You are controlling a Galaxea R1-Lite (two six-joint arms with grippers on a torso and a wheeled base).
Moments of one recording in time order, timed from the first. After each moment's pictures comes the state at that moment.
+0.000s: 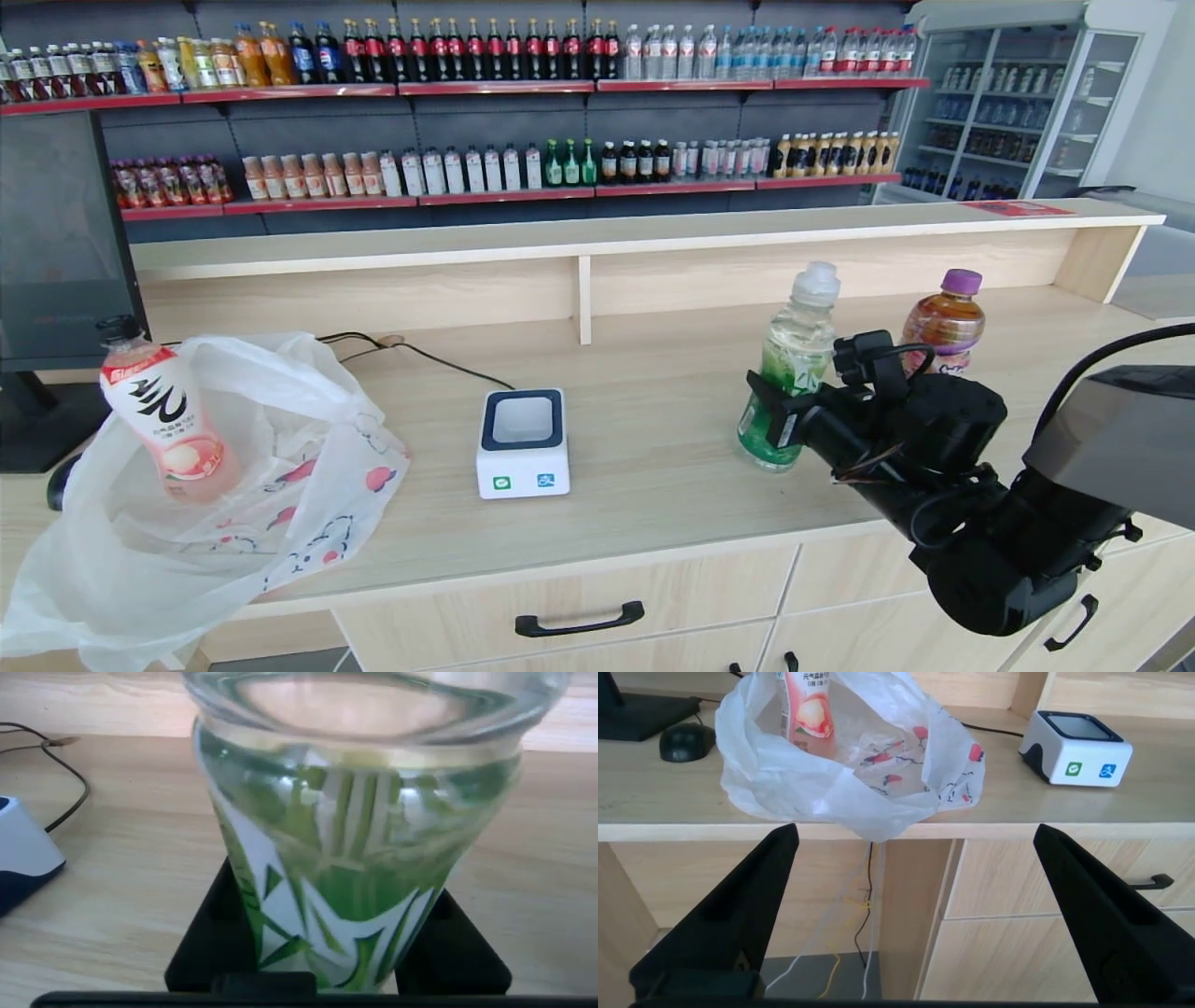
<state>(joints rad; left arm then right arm) 0.00 0.00 0.00 -0.01 0.00 -0.01 0.35 2.14 -0.64 -1.57 0.00 0.01</state>
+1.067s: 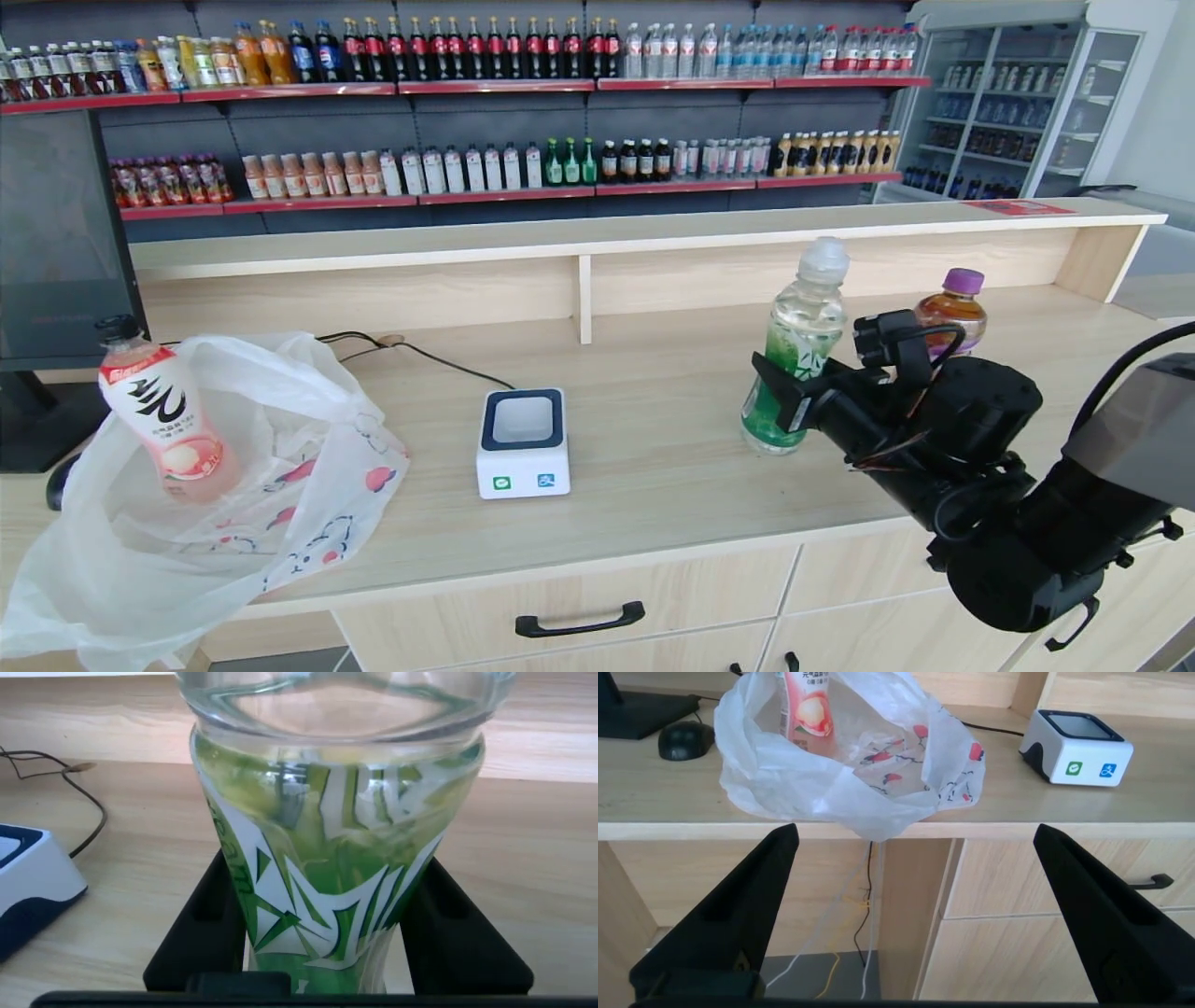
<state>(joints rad) 0.00 0.00 0.00 0.00 0.00 -0.01 0.35 2.07 -0.63 -1.57 0.00 0.01</state>
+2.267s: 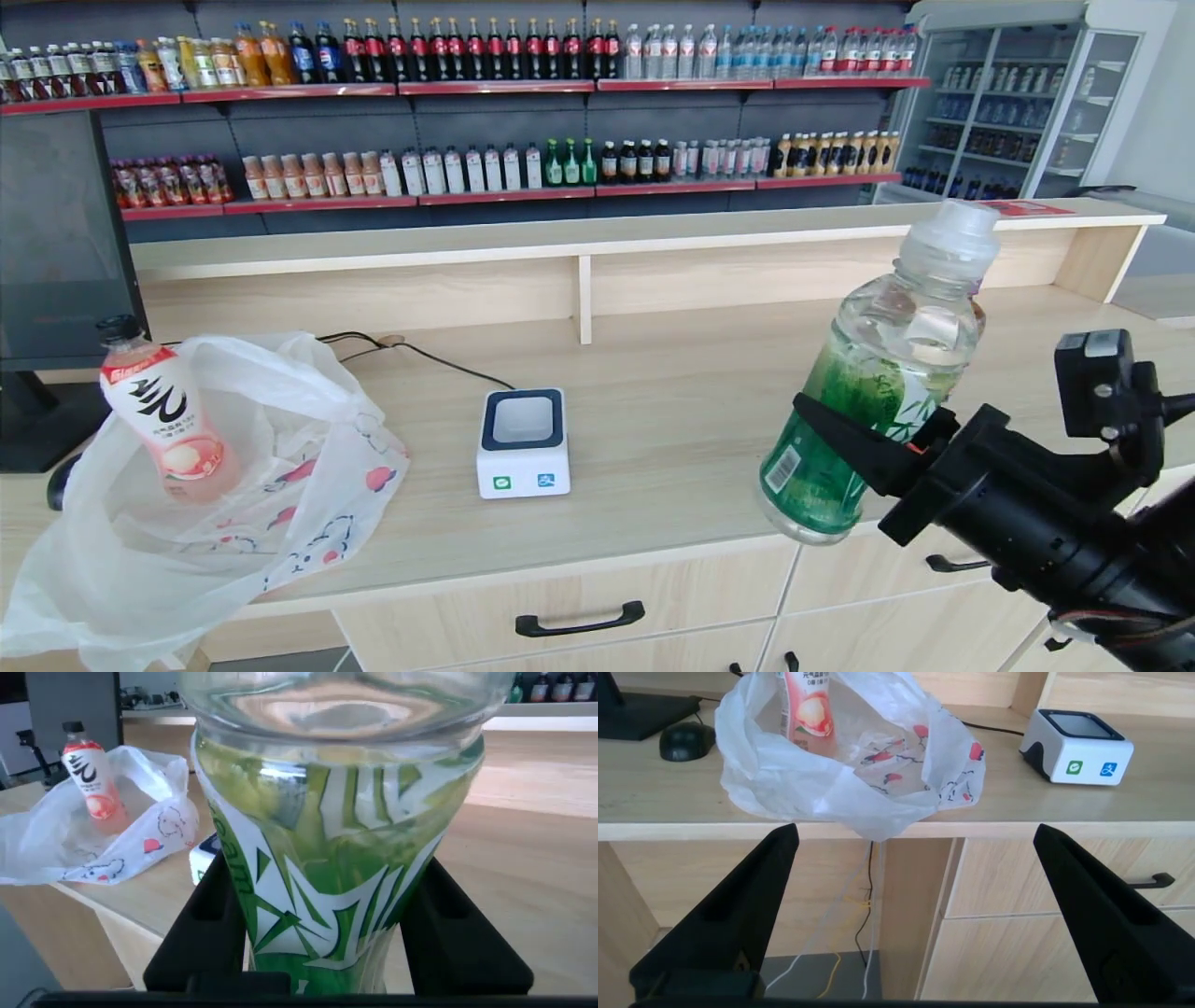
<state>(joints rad) 0.00 0.00 0.00 0.00 0.00 -0.01 0.57 1.58 -0.22 -1.57 0.11 0.08</state>
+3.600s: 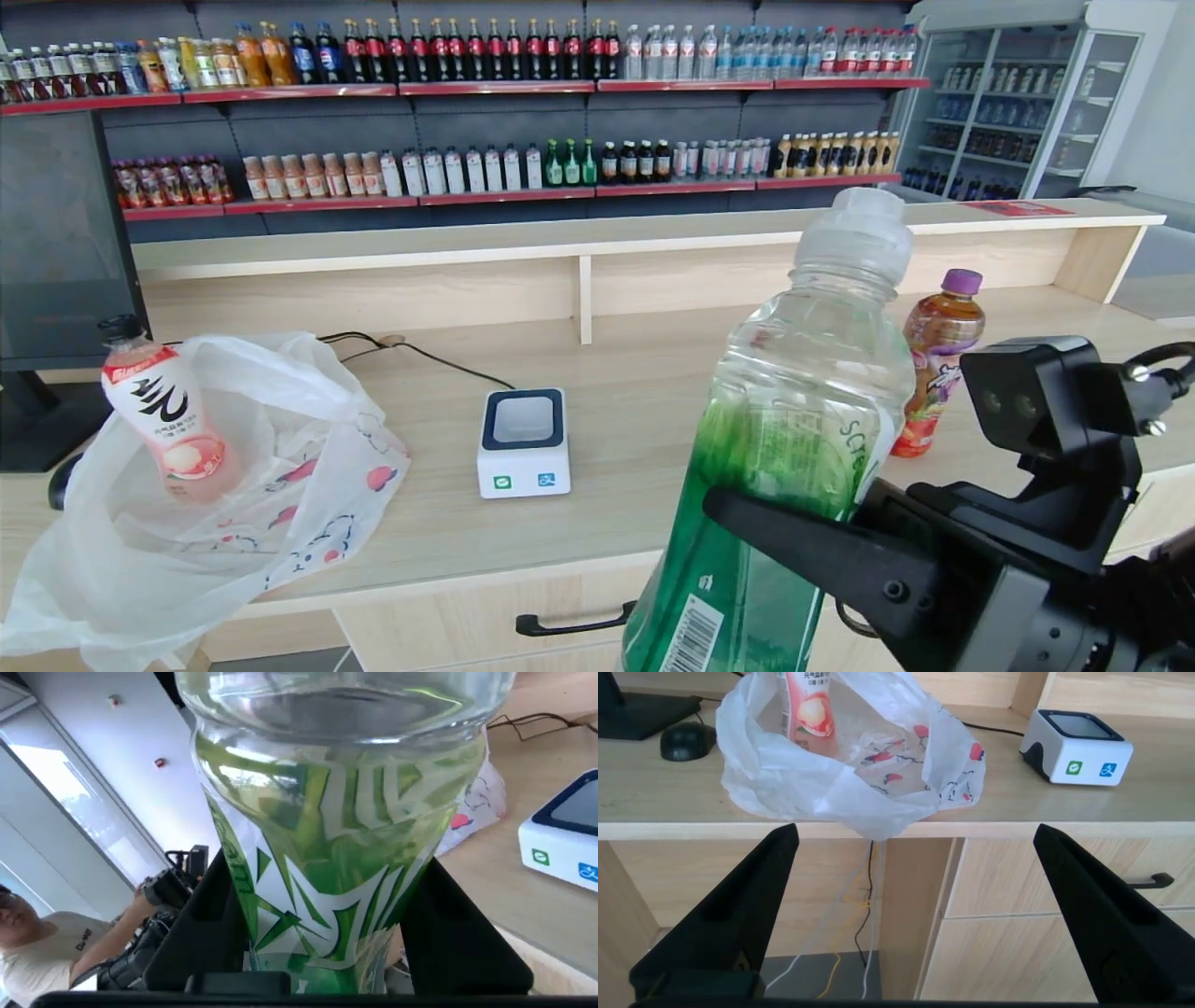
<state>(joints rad) 0.00 0.00 0.00 0.00 0.00 -0.01 0.86 1.58 -0.32 -1.57 0.36 0.65</state>
